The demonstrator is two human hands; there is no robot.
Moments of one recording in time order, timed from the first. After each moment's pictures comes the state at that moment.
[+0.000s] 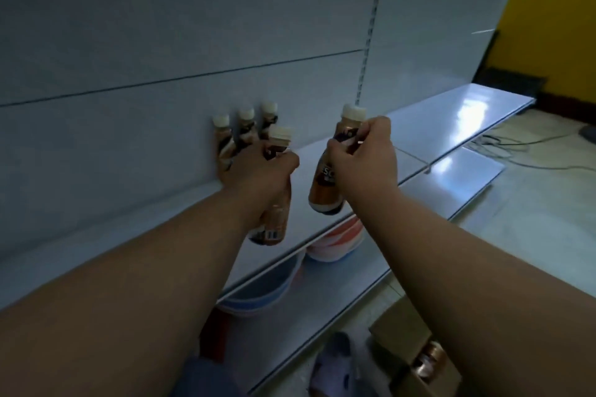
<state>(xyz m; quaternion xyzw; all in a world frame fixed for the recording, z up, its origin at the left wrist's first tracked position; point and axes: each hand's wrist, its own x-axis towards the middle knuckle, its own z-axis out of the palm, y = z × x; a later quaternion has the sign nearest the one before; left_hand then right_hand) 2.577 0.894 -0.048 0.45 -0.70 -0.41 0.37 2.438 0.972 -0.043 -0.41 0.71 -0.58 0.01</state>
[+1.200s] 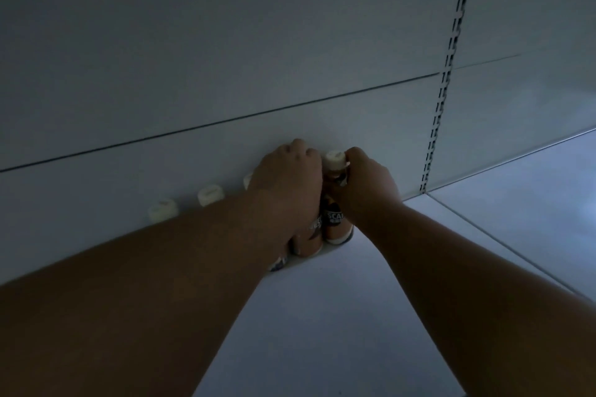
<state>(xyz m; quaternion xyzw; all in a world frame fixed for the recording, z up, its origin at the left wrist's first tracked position) 2.405 0.698 -0.037 0.47 -0.86 0.17 0.08 2.278 0.702 -0.086 -0.58 0.71 -0.39 0.09</state>
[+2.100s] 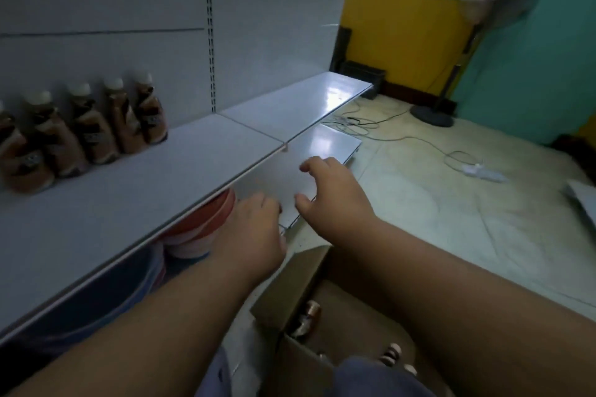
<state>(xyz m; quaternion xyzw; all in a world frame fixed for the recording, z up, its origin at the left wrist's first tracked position) 2.437 1.059 -0.114 0.23 -0.94 -0.14 0.20 2.322 1.151 -0.066 -0.46 0.85 -0.24 -0.08</state>
